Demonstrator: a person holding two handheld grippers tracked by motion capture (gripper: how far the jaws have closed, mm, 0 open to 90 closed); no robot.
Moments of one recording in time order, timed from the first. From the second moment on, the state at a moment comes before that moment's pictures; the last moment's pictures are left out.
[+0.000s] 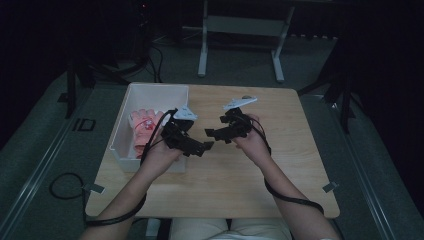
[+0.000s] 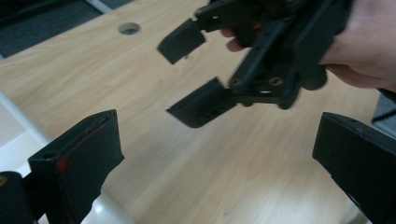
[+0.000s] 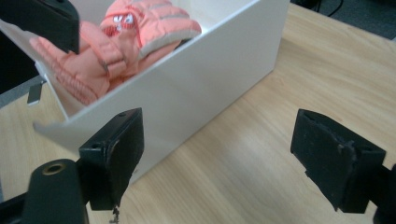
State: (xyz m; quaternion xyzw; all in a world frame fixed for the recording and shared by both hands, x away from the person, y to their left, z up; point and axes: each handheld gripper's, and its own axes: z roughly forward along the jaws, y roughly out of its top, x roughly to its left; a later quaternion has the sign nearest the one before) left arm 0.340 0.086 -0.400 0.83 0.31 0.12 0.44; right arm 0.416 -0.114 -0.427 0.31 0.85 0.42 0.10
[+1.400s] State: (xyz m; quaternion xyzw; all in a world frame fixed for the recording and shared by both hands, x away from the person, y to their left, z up) left arm 0.310 0.017 -0.501 0.88 0.20 0.05 0.43; right arm 0.381 -0.197 -0.518 0.32 0.85 0.39 0.11
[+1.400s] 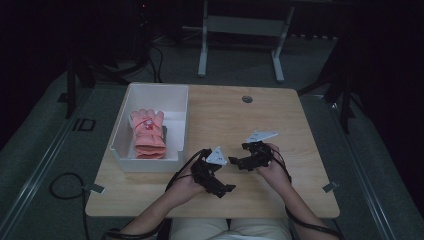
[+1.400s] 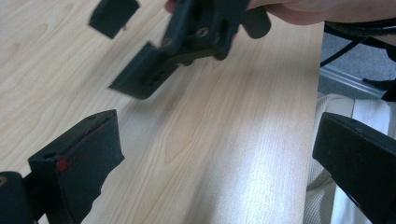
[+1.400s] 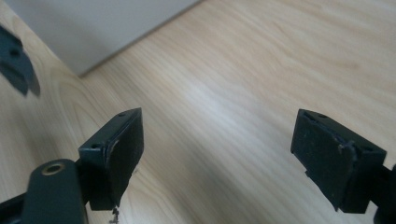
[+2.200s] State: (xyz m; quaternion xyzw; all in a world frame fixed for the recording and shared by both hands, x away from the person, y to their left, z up) left arm 0.306 0.014 -0.552 0.89 0.20 0.06 0.40; right arm 0.364 -0.253 -0.553 0.36 0.84 0.38 0.13
